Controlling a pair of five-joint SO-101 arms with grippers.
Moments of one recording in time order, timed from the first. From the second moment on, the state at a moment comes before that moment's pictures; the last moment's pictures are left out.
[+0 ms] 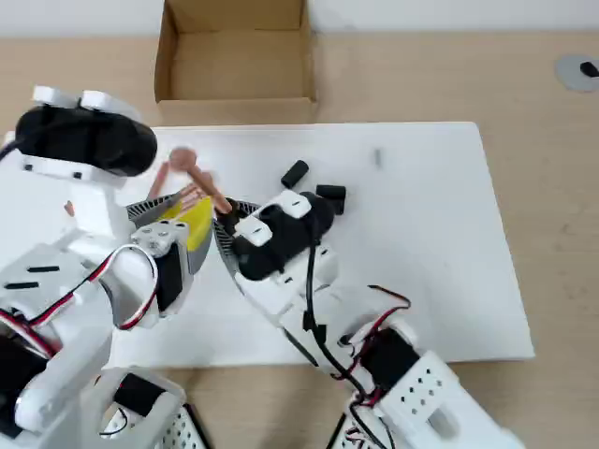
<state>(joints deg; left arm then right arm) 20.5 -50.9 -3.2 93.9 4.3 -47.6 -71.3 71.3 21.7 -9.5</state>
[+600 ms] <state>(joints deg) 20.5 -50.9 -3.2 94.4 4.3 -46.0 -69.1 70.5 21.4 -9.5</state>
